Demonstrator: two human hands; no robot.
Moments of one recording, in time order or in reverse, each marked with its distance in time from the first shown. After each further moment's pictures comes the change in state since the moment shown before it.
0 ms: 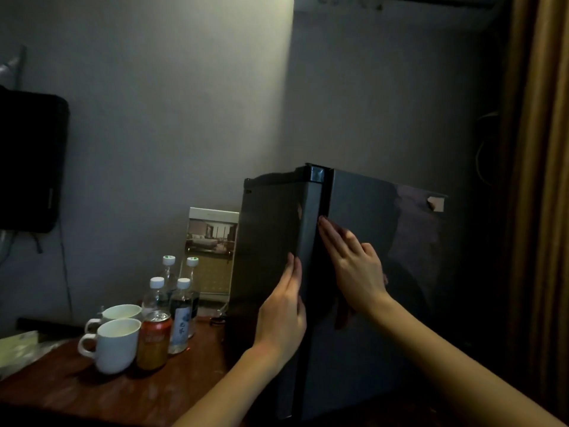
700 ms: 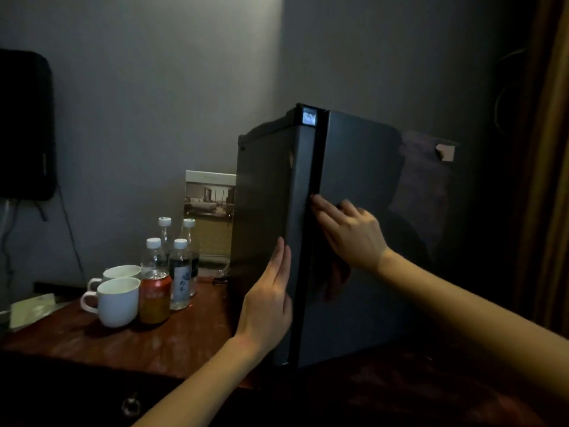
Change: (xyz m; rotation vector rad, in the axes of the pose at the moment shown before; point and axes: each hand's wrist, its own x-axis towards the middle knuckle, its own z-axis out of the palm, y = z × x) left_hand -0.051 -0.028 0.019 0.146 -0.092 0.078; right_hand -0.014 0.013 0.022 0.112 0.139 -0.228
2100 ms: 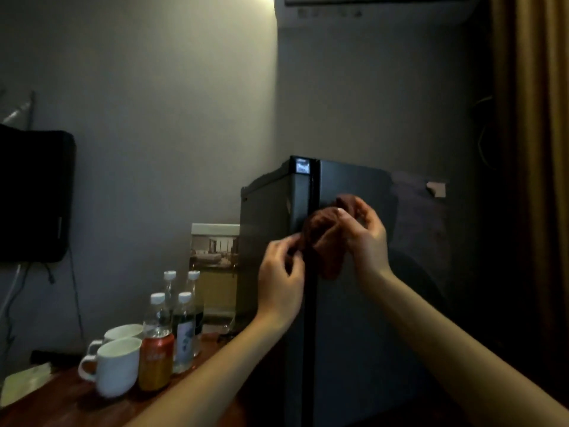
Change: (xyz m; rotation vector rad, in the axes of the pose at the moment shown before) left_hand 0.091 0.037 -0.032 -0.449 0.378 -0.147; right_hand 0.050 -0.017 -0.051 1.473 0.509 1.220
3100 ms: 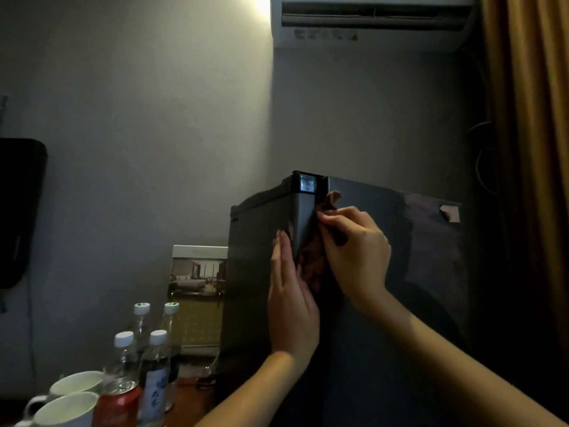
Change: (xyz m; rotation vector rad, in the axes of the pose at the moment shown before) left_hand 0.033 -0.046 0.050 -0.035 0.135 0.210; right_hand 0.044 0.026 0.026 -0.838 0.110 -0.929
